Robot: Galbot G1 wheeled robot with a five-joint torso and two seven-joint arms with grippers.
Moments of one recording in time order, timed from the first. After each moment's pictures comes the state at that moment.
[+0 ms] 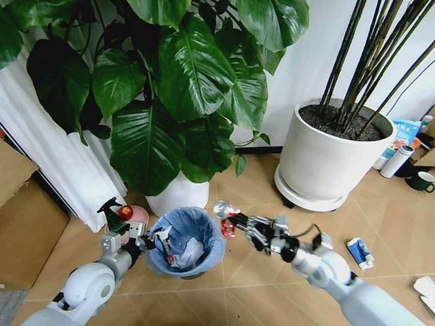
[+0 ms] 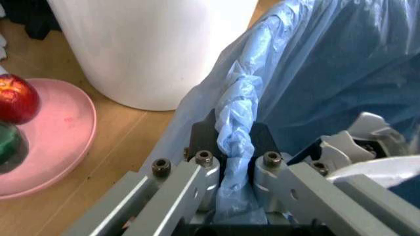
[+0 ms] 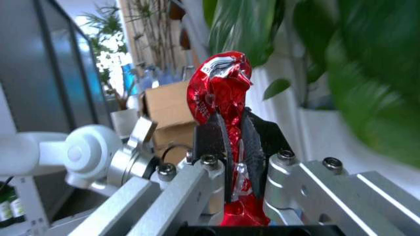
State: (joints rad) left arm 1.34 -0.81 -0.32 -1.94 -0.85 0.39 -0.10; right arm -1.01 0.92 -0.07 1.68 0.95 0.31 -0.83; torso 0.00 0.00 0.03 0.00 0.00
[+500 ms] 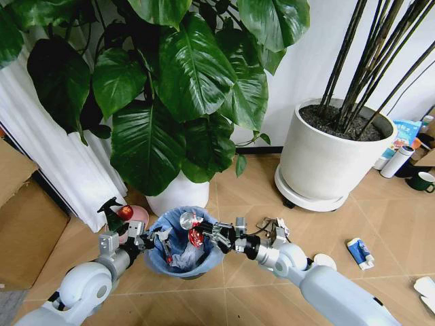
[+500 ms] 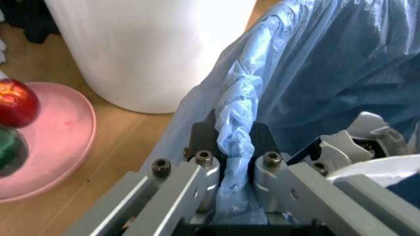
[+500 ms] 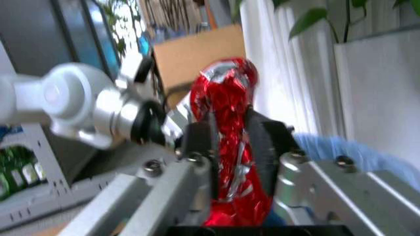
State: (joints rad) left arm 1.35 -0.79 -0.33 -1.95 -0.87 0.38 -0.10; right arm -0.82 0.98 -0.30 1.52 0.90 0.30 -0.80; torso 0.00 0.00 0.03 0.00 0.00
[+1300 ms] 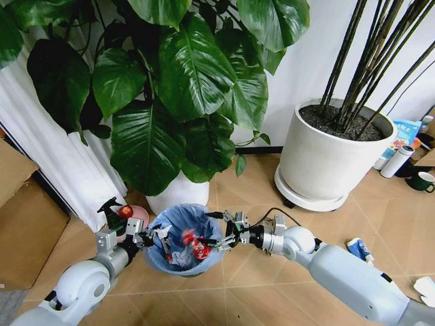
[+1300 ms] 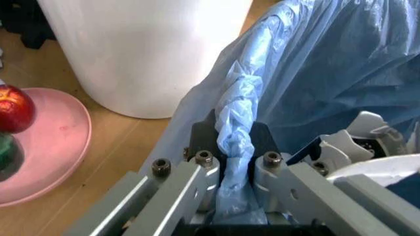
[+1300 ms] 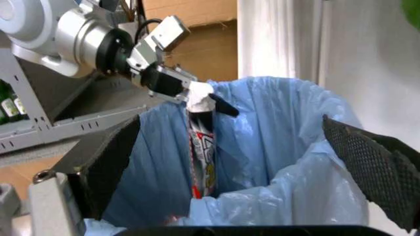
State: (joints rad) left arm 1.36 -0.79 -0.35 -1.98 -0.88 0.39 -0.10; right arm -0.70 0.90 -0.36 1.48 0.81 0.24 -0.78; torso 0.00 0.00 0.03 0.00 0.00
